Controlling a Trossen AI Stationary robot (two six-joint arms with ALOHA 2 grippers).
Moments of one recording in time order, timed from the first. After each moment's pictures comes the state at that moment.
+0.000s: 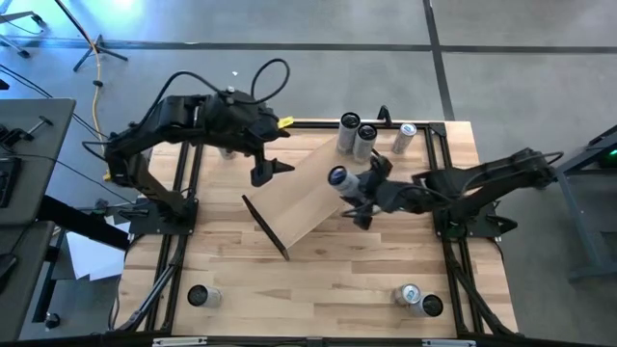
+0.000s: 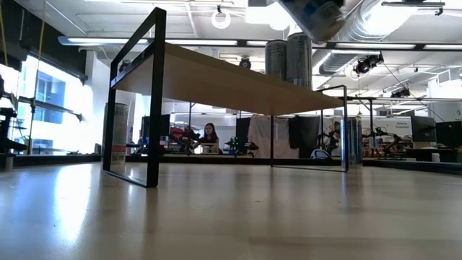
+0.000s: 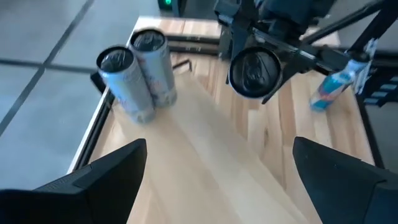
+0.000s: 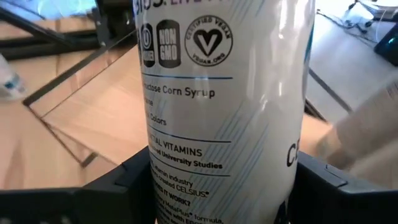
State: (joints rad) left arm 0.07 1.56 2.11 -1.18 -0.09 -0.02; right arm 0.29 1.25 1.19 -0.59 0.60 0.34
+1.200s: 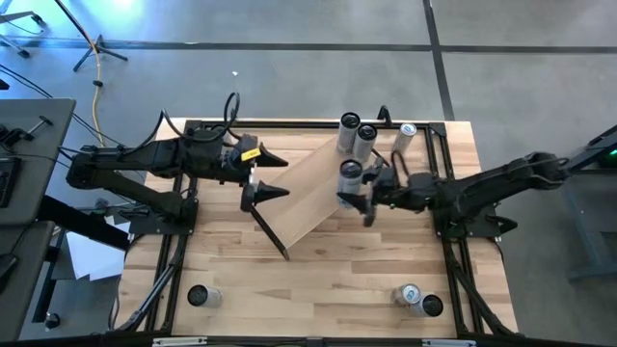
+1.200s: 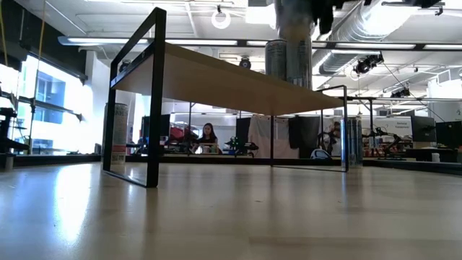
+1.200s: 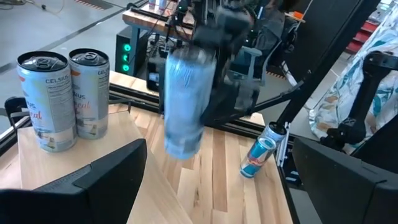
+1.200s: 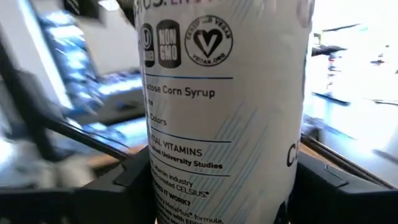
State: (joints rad) left arm -0.05 1.14 1.28 -0.39 -0.05 -0.30; right arm 0.17 1.14 0.66 0.51 0.42 0.14
